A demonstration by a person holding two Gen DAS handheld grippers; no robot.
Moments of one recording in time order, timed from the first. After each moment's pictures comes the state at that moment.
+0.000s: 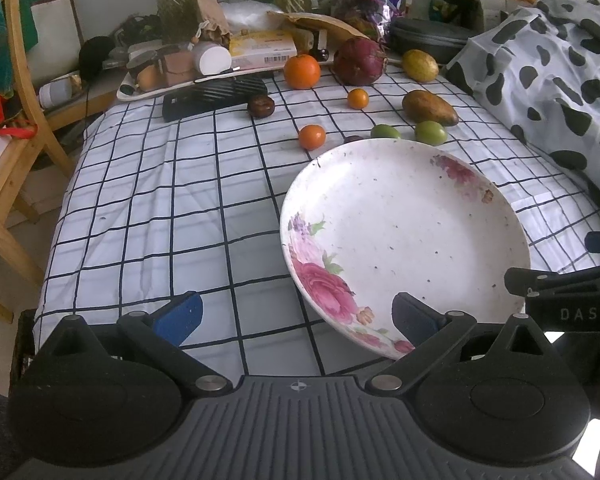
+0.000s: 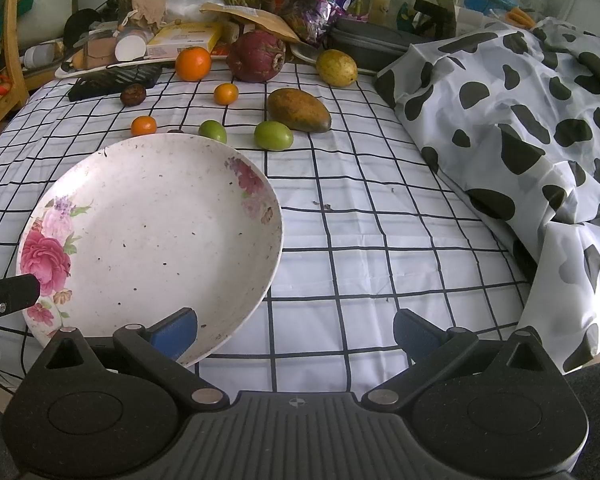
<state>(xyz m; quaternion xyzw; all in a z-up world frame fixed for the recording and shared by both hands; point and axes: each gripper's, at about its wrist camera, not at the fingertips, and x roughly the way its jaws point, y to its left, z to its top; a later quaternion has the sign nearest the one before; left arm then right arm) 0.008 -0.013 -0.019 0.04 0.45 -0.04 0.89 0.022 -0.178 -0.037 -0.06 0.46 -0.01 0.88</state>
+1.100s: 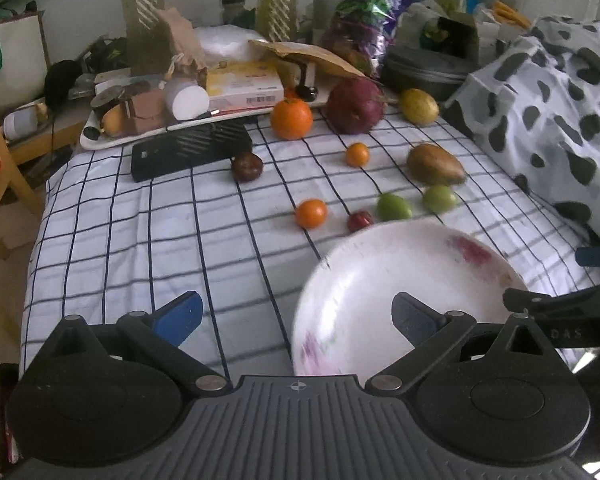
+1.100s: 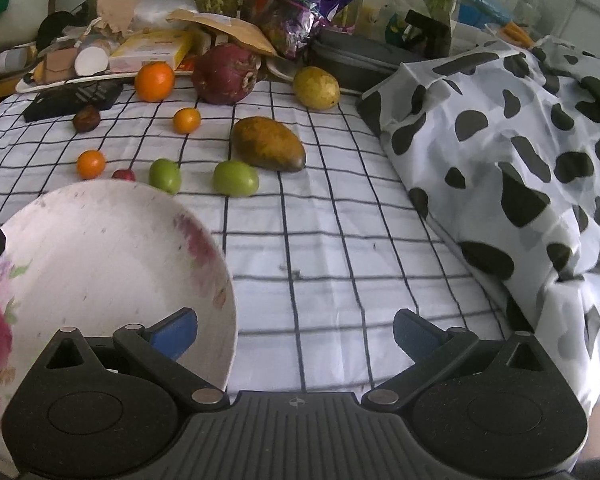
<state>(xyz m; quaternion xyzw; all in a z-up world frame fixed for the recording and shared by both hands) 0.090 0.003 -0.010 0.03 0.43 -0.09 0.90 0.090 -0.187 -0.041 -0.08 0.45 -0.04 0.89</state>
